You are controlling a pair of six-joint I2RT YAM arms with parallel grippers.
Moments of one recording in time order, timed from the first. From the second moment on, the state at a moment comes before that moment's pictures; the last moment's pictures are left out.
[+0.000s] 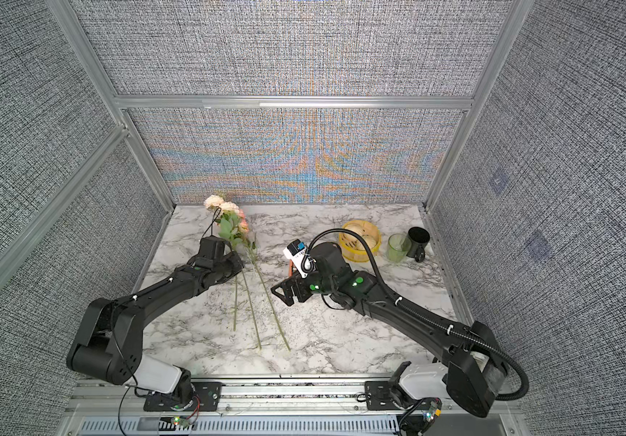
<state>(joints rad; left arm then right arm) -0.33 1.53 0.83 -0.11 0.07 -0.81 0.79 1.33 1.02 -0.30 -0.30 0.25</state>
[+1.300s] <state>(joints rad) -0.24 0.89 0.62 -0.40 -0.18 -0.61 0.98 2.26 1.96 -0.76 0.08 0.34</state>
